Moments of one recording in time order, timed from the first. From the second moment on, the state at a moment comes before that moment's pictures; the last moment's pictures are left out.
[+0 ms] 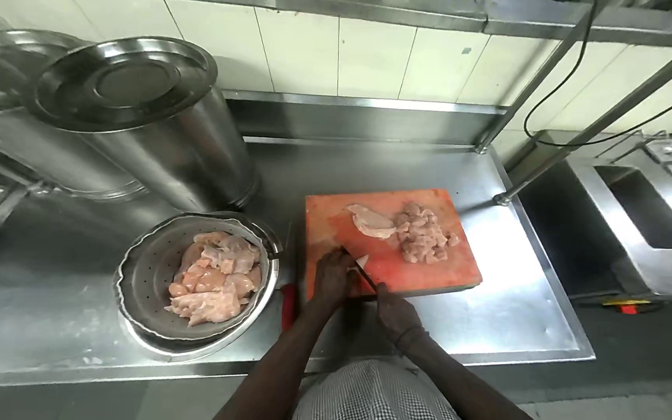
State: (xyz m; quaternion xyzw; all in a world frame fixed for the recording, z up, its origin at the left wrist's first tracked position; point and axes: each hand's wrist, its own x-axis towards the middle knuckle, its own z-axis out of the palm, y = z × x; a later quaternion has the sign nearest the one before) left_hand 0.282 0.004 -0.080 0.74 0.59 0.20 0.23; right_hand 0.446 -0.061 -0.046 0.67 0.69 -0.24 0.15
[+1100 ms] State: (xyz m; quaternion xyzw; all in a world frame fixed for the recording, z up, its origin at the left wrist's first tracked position) left_hand 0.264 -0.017 -0.111 0.73 0.56 0.35 0.16; right_hand 0.444 -0.078 -0.049 0.64 0.70 -0.25 0.18
